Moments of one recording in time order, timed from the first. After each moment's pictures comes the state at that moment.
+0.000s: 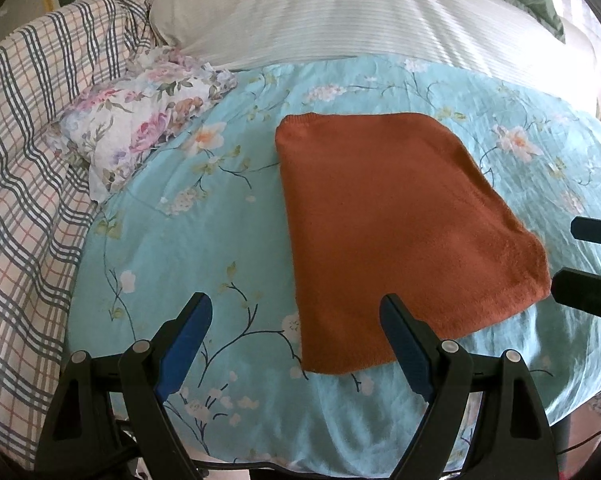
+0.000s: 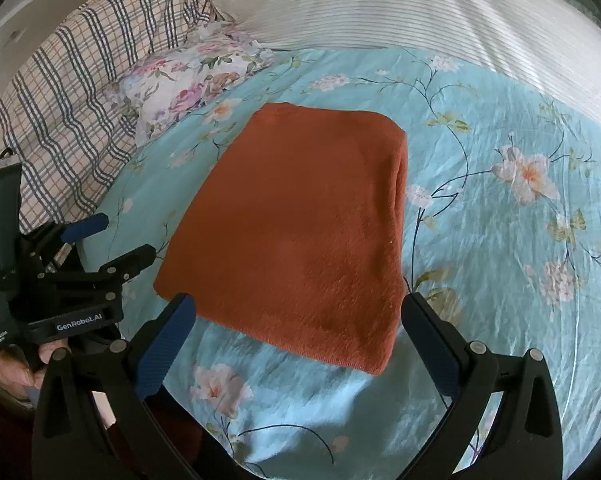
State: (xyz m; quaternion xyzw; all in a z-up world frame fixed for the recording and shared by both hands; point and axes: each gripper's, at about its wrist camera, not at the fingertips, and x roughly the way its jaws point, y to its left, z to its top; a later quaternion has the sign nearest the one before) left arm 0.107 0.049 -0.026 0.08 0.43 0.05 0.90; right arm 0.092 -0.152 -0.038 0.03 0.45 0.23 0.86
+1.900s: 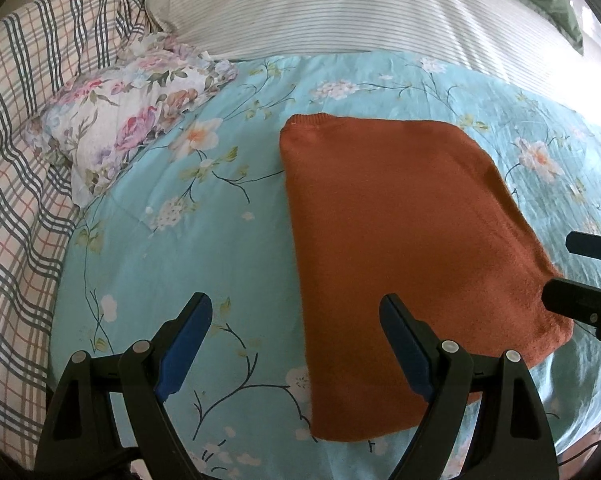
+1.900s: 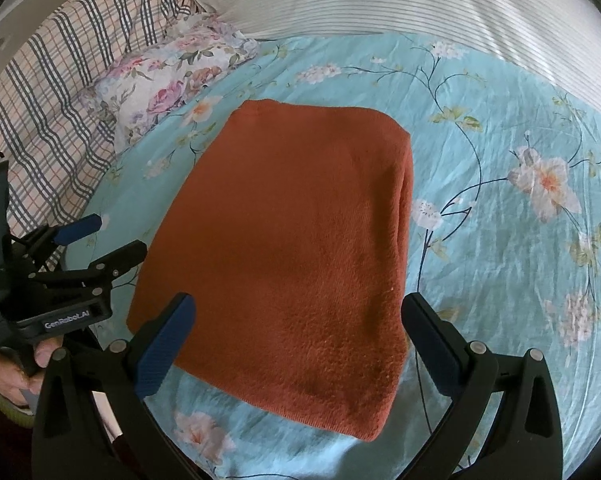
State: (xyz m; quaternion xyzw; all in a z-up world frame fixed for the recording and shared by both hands) left arm 0.159 0.063 -0.037 0.05 0.44 0.06 0.89; right arm 0.148 -0.144 -0.056 0.03 0.47 0.23 0.85
